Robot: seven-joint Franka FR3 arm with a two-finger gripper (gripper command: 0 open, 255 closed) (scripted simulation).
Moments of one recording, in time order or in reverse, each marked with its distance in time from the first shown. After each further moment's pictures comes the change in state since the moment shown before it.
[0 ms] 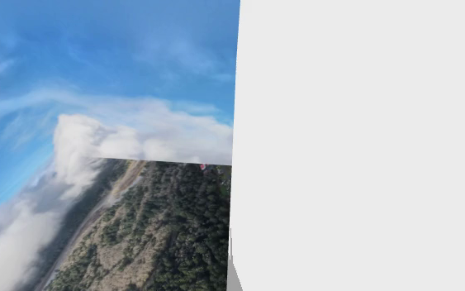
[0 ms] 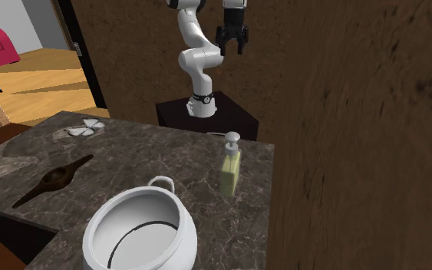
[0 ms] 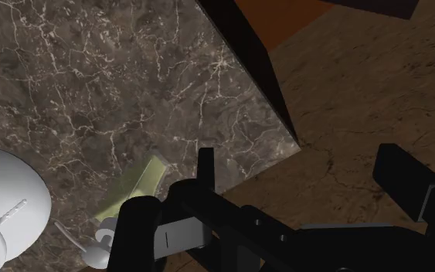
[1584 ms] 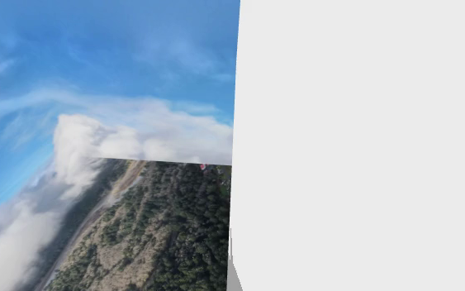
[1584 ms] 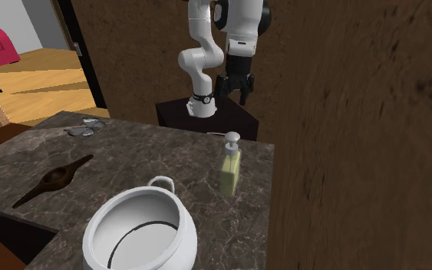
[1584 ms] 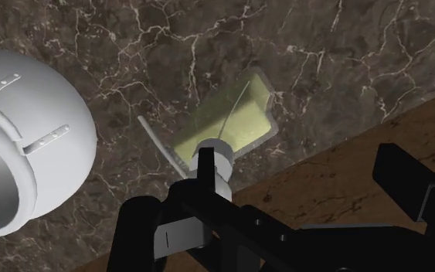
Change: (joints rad) arm -0.078 0.788 -0.148 0.417 -0.096 0.389 -0.180
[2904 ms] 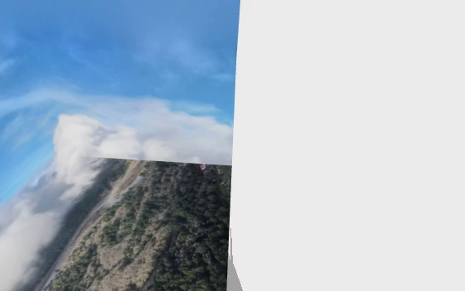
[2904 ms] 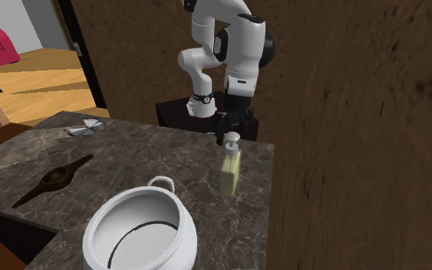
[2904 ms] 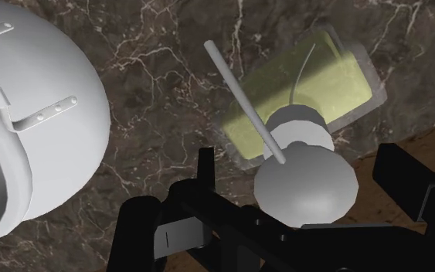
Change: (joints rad) arm -0.038 0.312 -0.026 0.214 0.023 0.108 -0.063
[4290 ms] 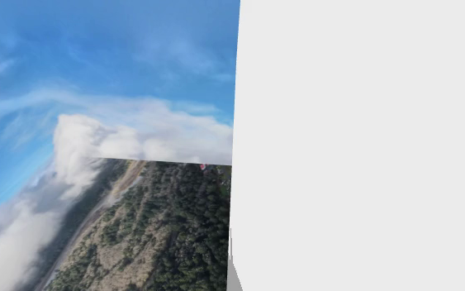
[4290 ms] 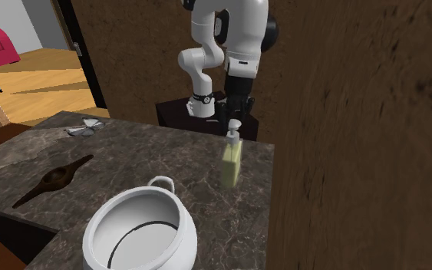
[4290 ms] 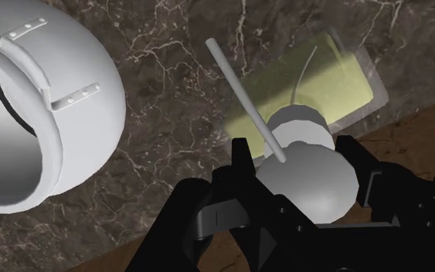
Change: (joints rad) arm 0.002 -0.032 0.001 0.076 0.004 -0.108 -0.014
